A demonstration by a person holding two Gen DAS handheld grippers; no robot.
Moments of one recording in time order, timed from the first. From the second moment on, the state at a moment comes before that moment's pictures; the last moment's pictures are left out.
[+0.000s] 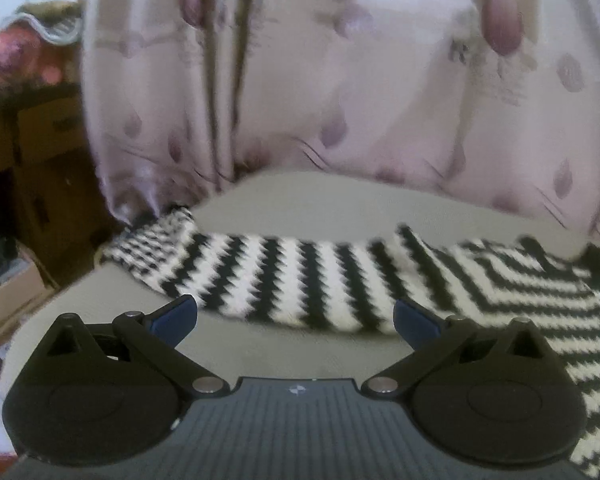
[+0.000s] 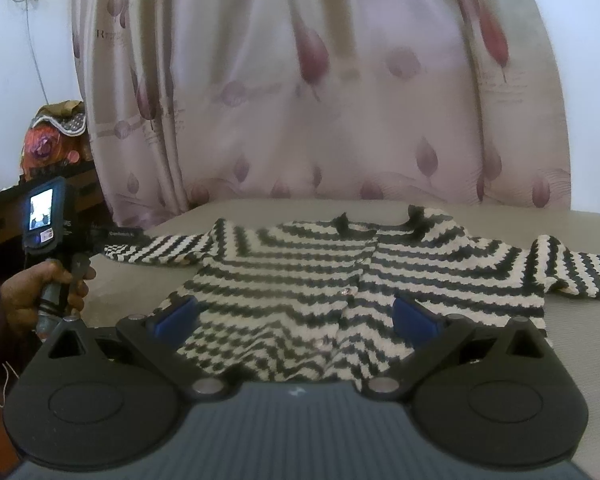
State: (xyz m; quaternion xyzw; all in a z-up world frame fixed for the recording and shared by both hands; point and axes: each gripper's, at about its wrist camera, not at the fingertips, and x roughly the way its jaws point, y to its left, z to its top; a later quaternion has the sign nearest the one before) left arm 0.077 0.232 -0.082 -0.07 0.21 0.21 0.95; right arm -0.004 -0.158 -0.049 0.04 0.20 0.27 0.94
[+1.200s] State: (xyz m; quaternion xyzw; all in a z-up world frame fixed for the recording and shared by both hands) left arm 0.128 0.531 -0.132 -0.41 0.27 0.19 0.85; right arm 0.014 -0.122 -0.052 0.01 0.23 0.28 0.93
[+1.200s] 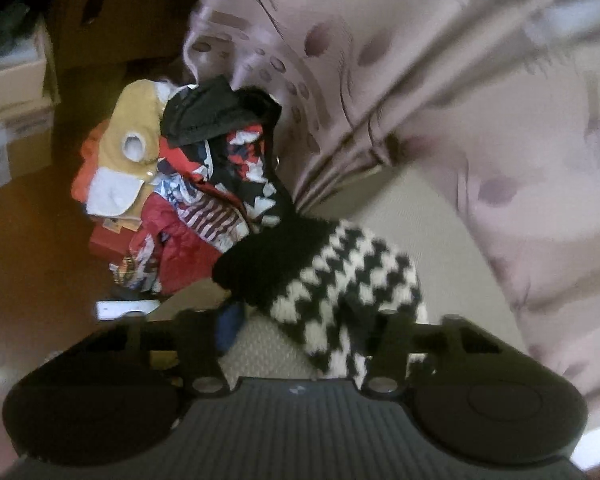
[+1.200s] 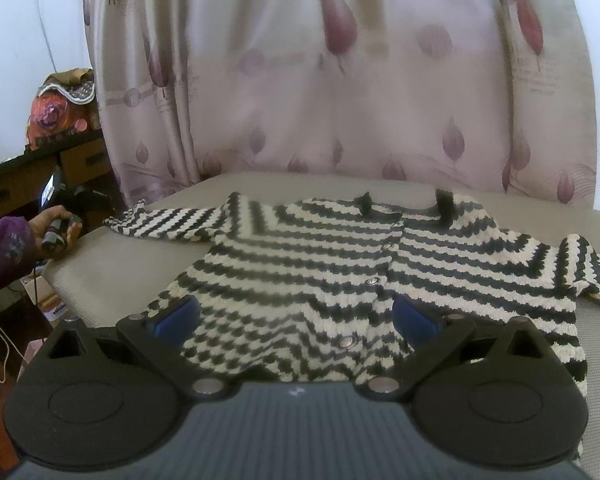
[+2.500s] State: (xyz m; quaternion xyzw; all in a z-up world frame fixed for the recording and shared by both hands) left arm 0.146 0.194 0.083 -0.24 0.06 0.03 0.97; right arm -0.002 -0.236 -0.050 0.10 0.18 0.20 0.96
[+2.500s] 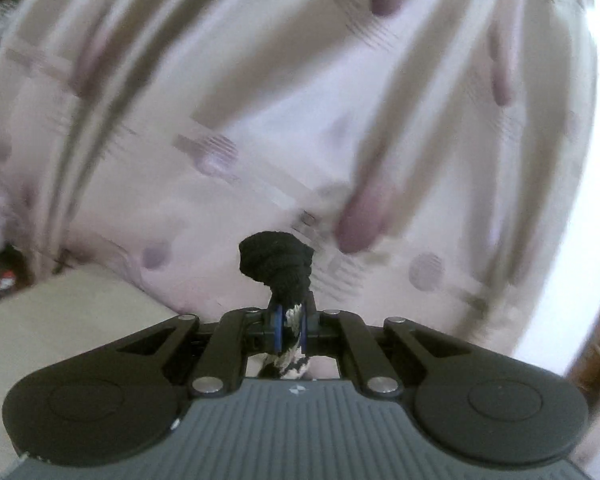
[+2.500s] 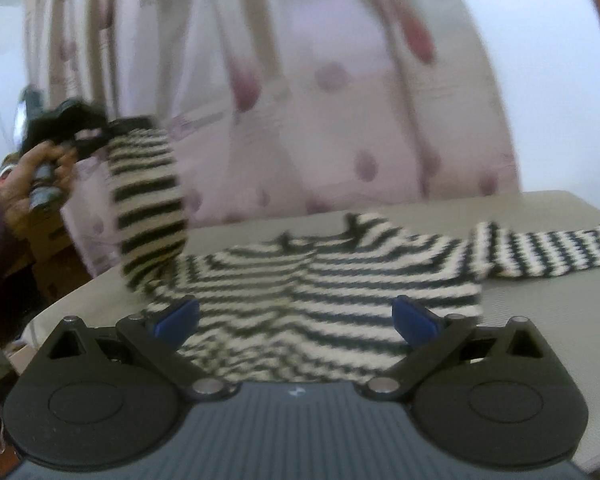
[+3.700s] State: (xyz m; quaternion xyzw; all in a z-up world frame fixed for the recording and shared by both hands) left arm 0.070 0.274 -0.041 -0.17 0.12 0.41 0.89; right arm 0.258 -0.592 -0.171 0.40 0.22 -0.13 0.88
